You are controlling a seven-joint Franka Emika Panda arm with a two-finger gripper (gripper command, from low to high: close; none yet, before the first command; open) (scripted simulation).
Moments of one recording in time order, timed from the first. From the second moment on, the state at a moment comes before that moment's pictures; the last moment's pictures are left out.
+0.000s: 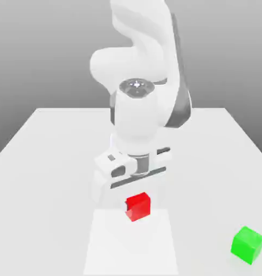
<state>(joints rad) 0.07 0.01 -0.01 -2.76 -0.02 2.77 0.35</state>
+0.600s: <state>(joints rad) 0.38 0.33 0.16 -2.37 -0.12 2.69 0.58</state>
